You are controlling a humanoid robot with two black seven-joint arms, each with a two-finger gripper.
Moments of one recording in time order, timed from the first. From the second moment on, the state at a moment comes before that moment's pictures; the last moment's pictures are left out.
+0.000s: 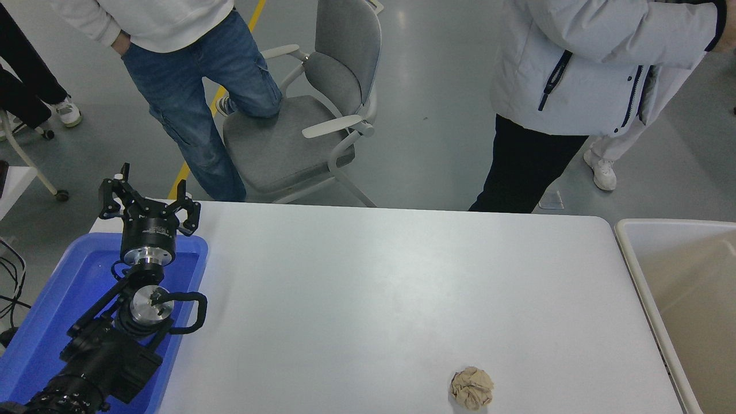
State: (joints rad) left arm -0.52 0.15 -1.18 -0.59 0.09 -0.33 -0.54; right arm 1.05 -1.66 -0.04 1.55 -0.74 0.36 -0.12
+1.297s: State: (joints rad) left arm -0.52 0.15 -1.18 -0.59 0.09 -0.33 -0.54; right arm 1.11 -1.41 -0.03 1.15 -0.37 0.36 -0.11
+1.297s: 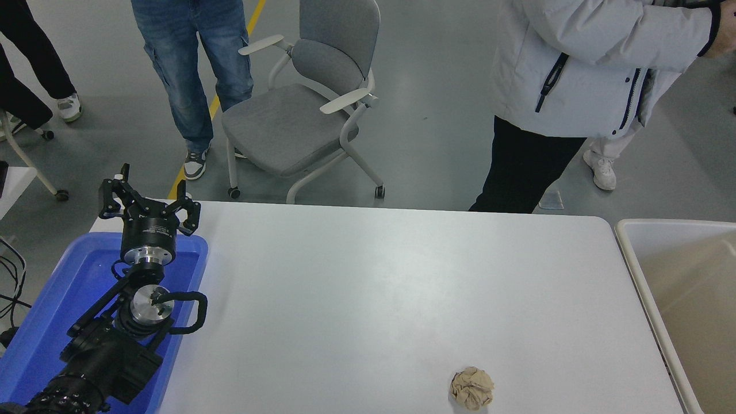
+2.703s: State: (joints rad) left arm -0.52 0.15 -1.18 -0.59 0.09 -0.33 -0.54; right arm 2.10 -0.94 -0.76 1.26 -0.11 0.37 -0.15
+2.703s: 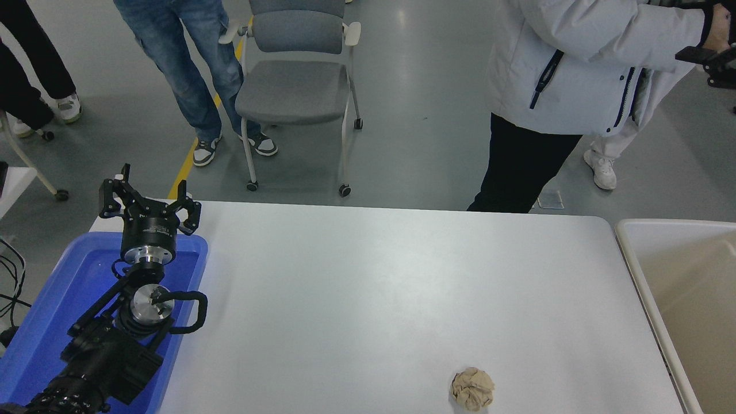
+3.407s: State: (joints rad) left arm -0.52 0.15 -1.18 -0.59 0.09 -0.33 -0.54; right arm 2.42 -0.60 -1.28 1.63 -0.13 0.37 -0.15
